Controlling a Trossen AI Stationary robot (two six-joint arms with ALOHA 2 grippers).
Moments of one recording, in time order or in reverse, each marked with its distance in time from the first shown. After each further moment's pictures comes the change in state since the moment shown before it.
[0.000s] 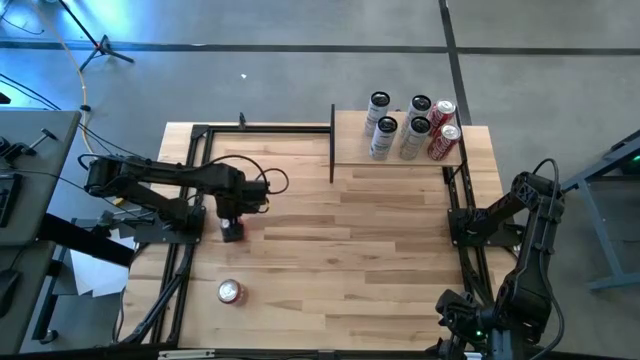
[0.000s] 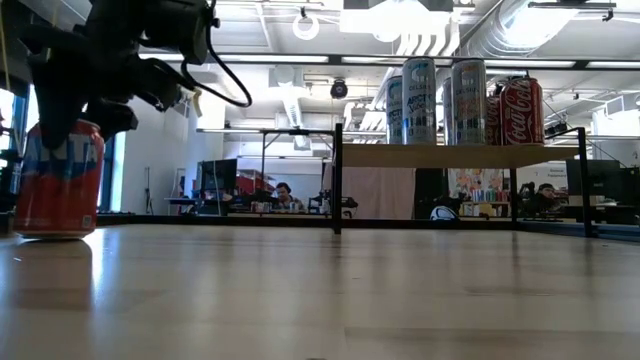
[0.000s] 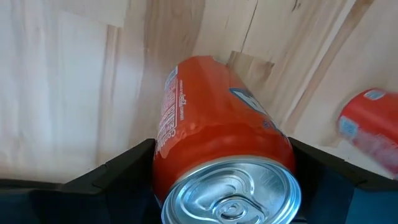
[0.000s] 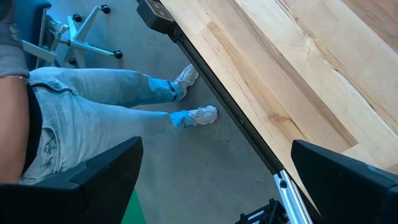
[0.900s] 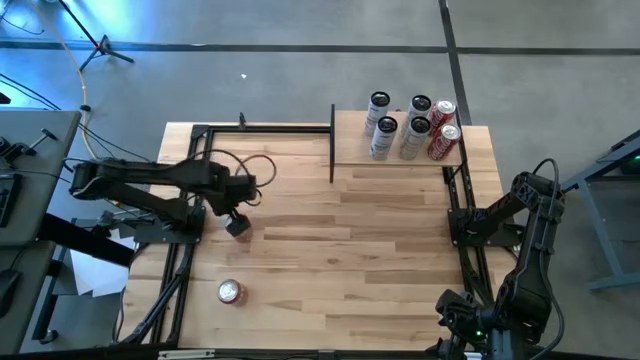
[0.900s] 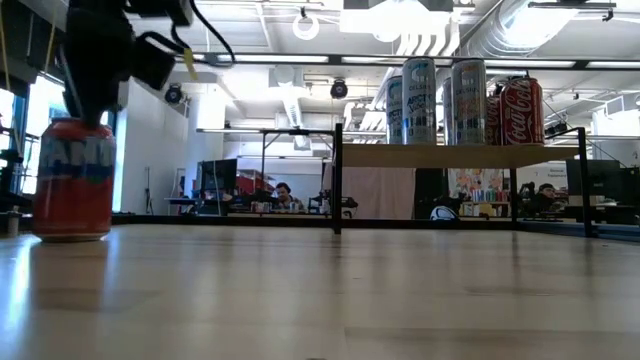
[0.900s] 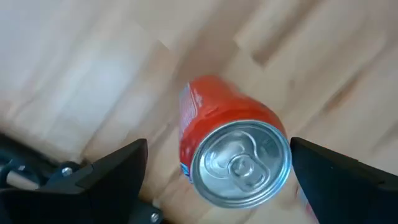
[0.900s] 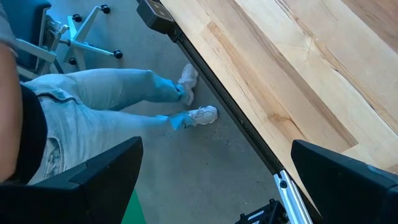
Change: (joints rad) left arm -0.019 -0.177 0.004 0.030 -0.102 -0.430; right arm 0.000 0.000 0.000 0.000 0.000 0.000
